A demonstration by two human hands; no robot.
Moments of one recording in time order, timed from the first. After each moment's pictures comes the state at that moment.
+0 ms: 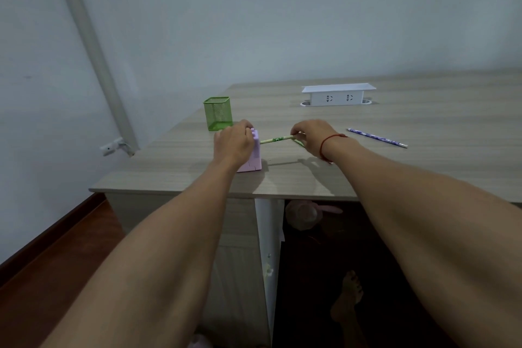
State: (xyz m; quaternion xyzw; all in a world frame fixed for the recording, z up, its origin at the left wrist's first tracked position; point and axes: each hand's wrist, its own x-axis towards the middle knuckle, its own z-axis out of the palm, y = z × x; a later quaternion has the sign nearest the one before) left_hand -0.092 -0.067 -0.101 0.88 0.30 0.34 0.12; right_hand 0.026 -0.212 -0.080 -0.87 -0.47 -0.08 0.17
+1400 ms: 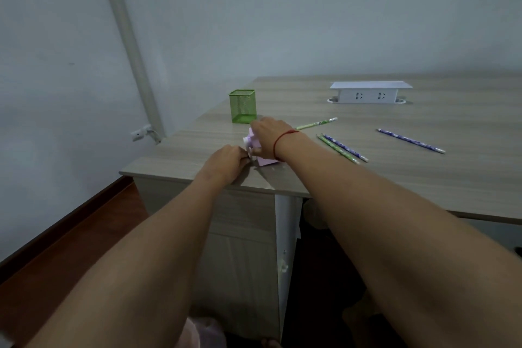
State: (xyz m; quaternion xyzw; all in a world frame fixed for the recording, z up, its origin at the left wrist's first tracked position) left_hand -0.158 -0.026 -0.133 0.95 0.26 0.16 0.03; right_hand -0.058 -0.129 -0.074 -0.80 -0.58 -0.10 0.08
